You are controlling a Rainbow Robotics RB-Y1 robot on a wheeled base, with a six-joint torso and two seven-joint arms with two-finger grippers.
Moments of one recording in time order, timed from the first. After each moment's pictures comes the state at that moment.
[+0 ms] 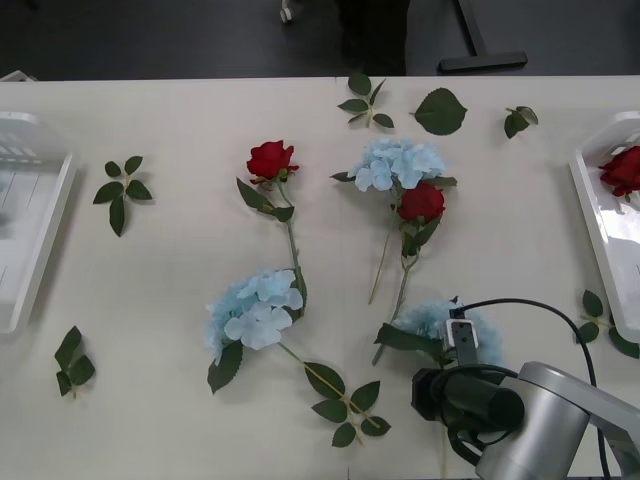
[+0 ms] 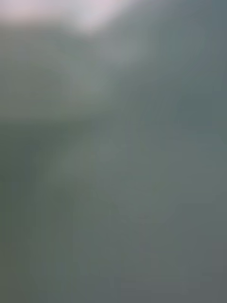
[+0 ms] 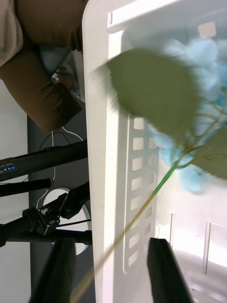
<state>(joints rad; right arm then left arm) -0.04 -0.74 0.84 -2.04 -0.12 1.12 0.50 -0.34 1.08 0.13 -1.24 0.52 1.06 -1.76</state>
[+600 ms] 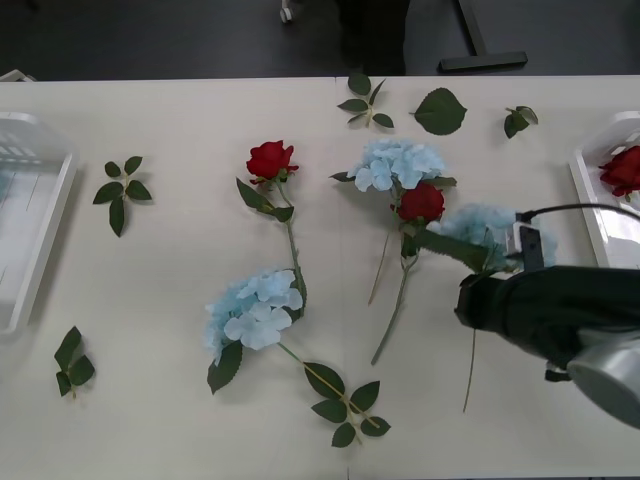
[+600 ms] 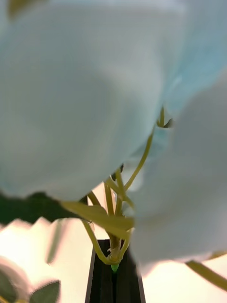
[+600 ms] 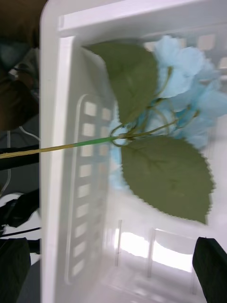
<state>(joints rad) 0.01 -0.80 0.35 -2.26 -0.49 1.16 0.71 -0.34 1.08 0.13 -1.22 0.75 1.05 -1.76</state>
